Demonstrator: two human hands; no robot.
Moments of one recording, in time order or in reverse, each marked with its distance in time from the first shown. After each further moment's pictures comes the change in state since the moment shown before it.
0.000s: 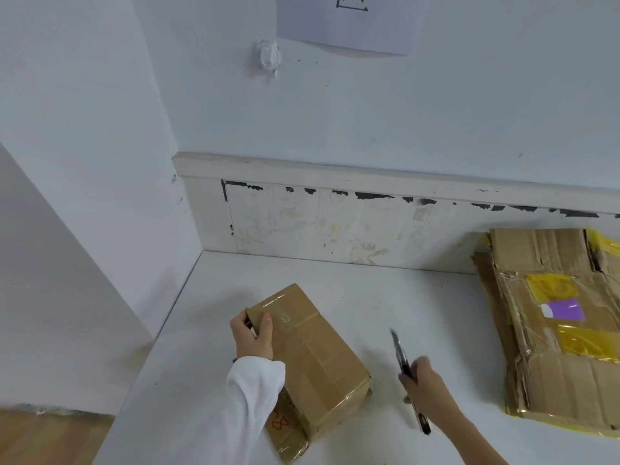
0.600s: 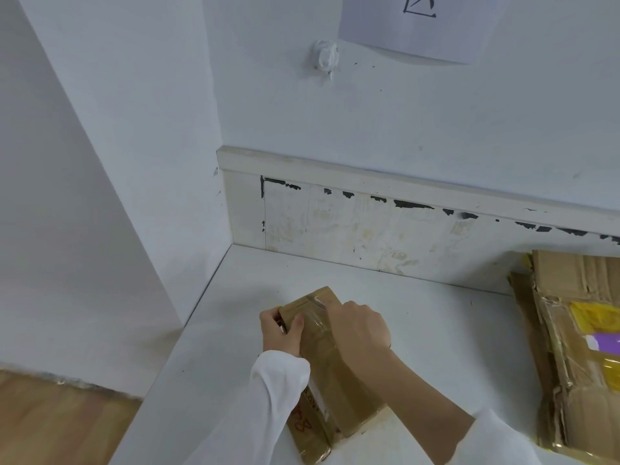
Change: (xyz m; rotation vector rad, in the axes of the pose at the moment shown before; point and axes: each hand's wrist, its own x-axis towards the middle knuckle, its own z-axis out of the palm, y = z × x) left_hand 0.011 0.006 -0.007 -0.036 -0.070 -0.105; right_hand -0.034 -0.191 0.018 -0.732 0.136 -0.578
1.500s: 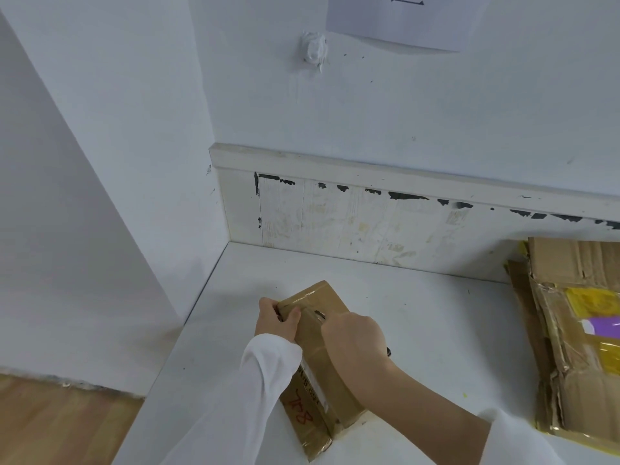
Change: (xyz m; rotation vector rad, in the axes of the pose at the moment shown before) left_hand 0.013 0.012 -0.011 0.450 -0.070 0.028; right_hand -0.032 -0.013 -0.015 -0.196 -0.145 -0.123
